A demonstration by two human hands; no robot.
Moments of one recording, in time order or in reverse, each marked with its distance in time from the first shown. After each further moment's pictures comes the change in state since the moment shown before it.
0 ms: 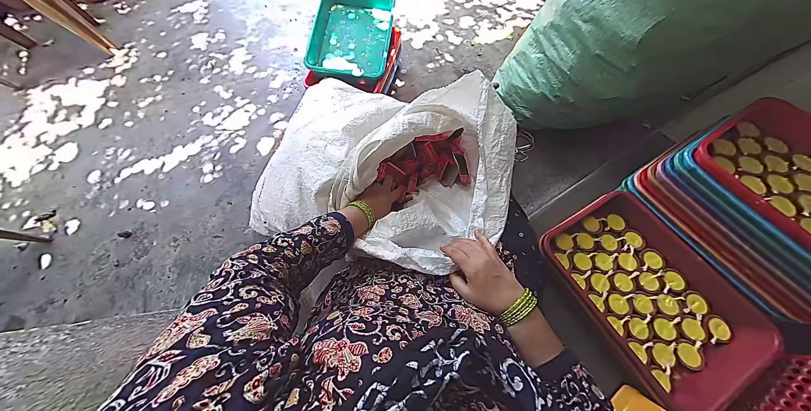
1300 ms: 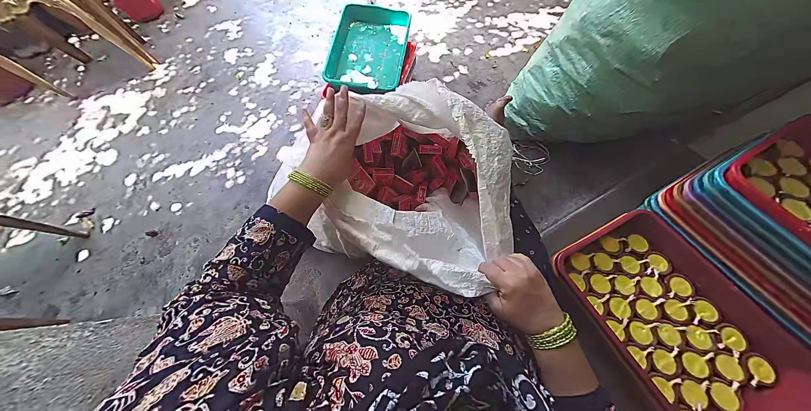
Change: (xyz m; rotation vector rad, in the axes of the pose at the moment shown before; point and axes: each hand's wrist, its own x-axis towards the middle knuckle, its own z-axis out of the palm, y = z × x) left_hand -0.075 -0.072 -0.132 -0.002 0.684 -0.161; right_hand -0.008 0.020 -0.032 -0.110 0.263 -0.043
